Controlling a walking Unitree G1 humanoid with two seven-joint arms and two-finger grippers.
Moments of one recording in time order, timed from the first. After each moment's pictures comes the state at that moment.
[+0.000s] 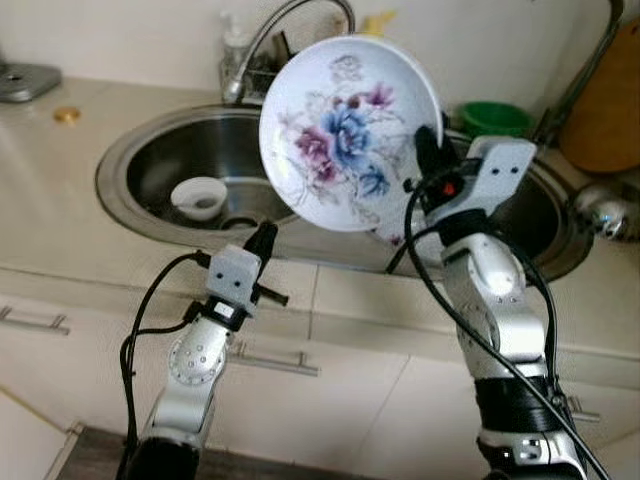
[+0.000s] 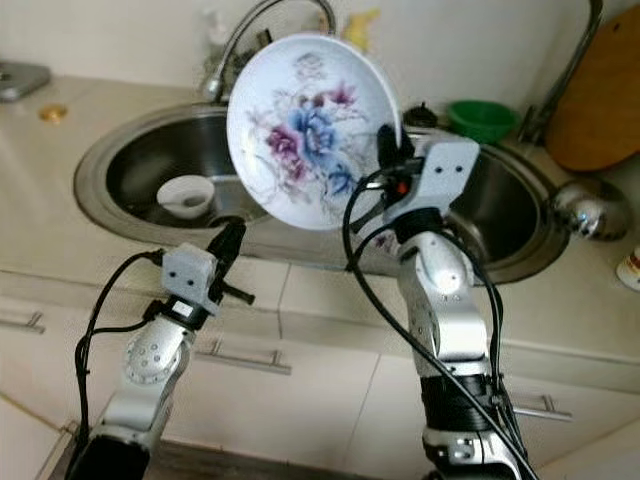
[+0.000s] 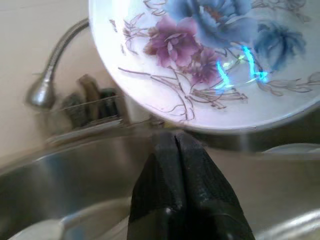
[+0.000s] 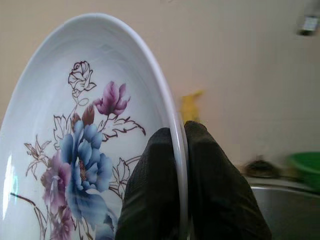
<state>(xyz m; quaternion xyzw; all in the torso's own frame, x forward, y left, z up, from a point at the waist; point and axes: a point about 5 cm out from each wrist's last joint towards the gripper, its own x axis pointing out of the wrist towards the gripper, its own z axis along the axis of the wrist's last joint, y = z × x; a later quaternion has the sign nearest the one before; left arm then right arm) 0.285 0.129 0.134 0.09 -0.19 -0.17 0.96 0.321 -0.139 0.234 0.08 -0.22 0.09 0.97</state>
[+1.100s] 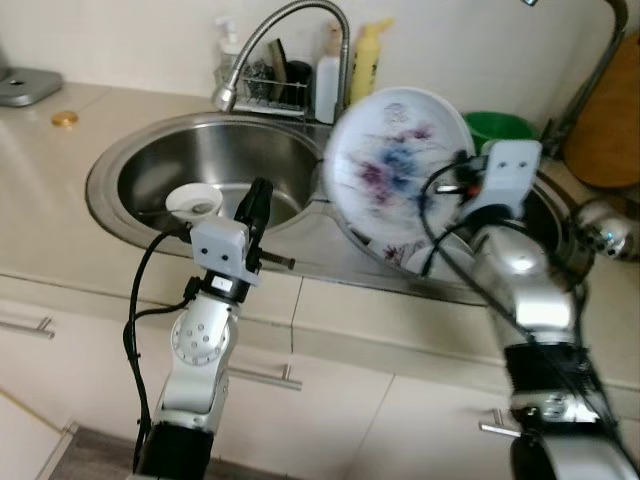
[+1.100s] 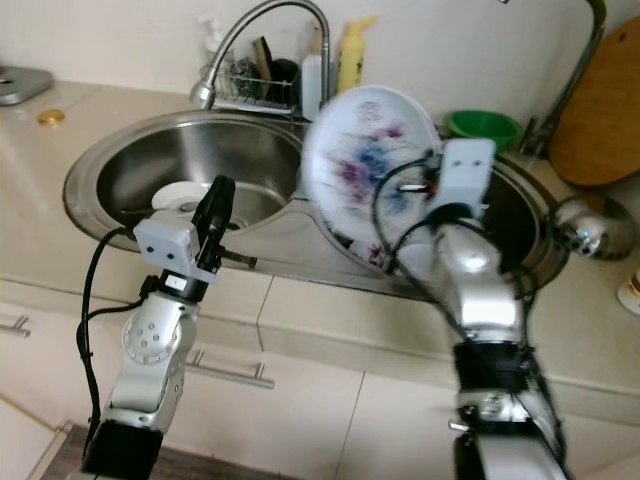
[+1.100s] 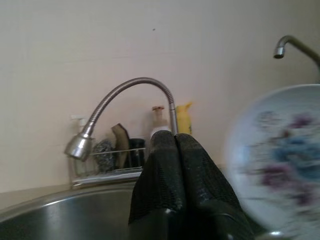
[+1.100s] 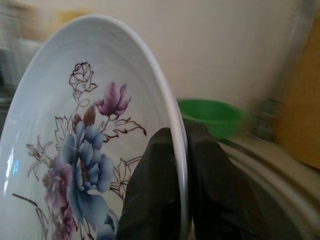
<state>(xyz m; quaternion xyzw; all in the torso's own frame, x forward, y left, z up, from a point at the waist) 0.288 0.135 0.173 0.05 -0.27 -0.13 0.95 0.359 -0.217 0.212 -0.03 -0.07 -0.11 0.99</state>
